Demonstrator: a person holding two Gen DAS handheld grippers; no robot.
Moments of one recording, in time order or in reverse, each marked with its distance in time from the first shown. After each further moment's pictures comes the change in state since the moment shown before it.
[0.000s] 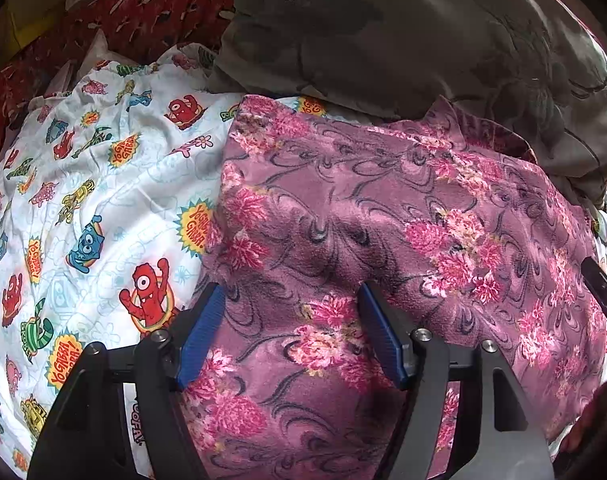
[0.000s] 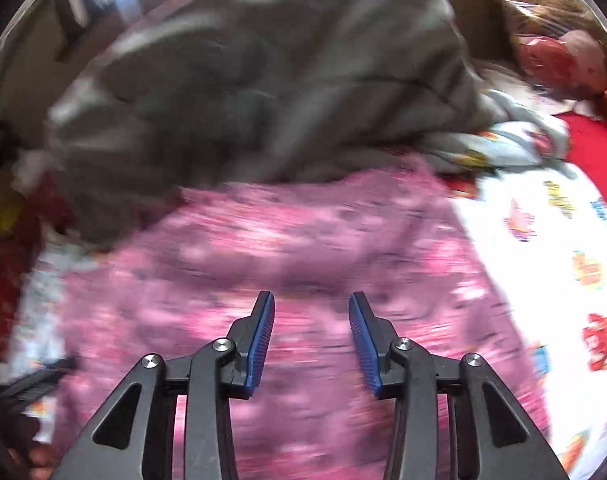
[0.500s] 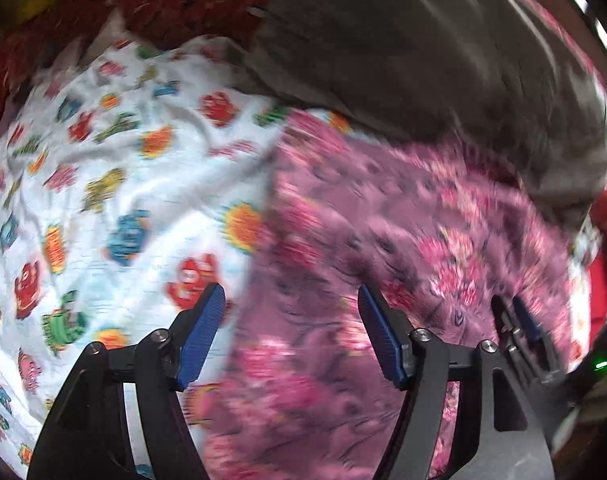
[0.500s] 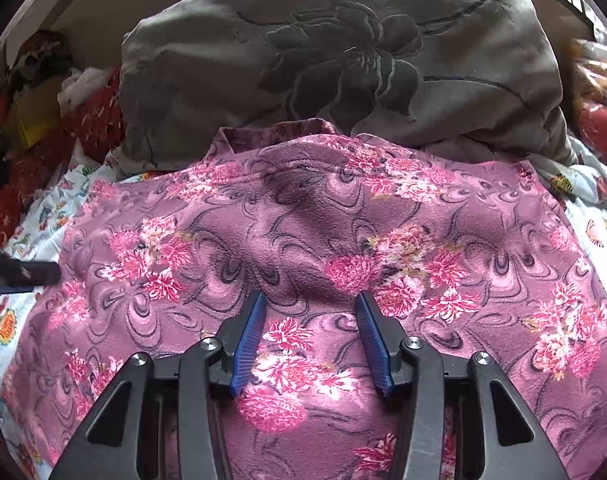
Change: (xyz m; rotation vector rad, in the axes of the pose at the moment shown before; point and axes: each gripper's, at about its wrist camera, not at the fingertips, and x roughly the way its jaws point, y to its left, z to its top) left arm -0.026 0.055 0.015 -0.109 0.055 -0.103; right arm 0.035 0.078 -0.057 -0.255 -0.028 -0.006
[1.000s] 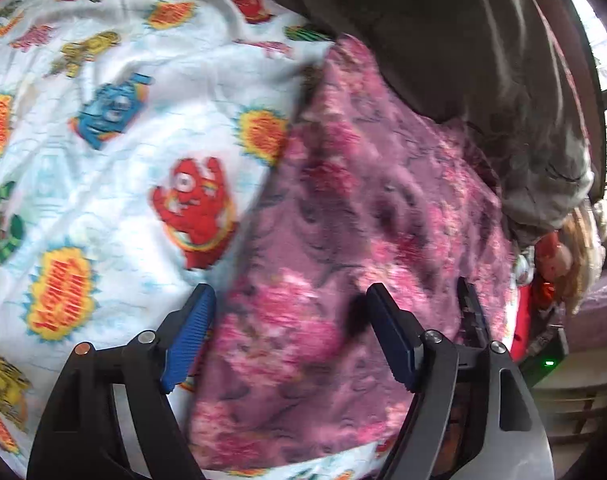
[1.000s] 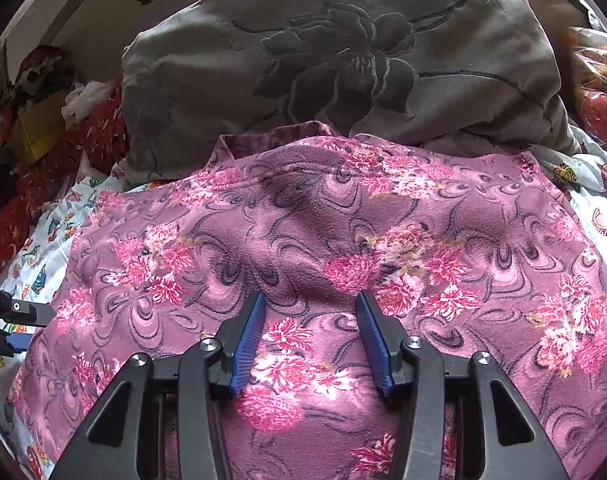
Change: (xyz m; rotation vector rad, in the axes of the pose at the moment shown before) left arm 0.037 0.032 -0.029 -0.211 0.230 -0.292; right arm -0.006 -0.017 -0.007 0.032 -0.017 0.038
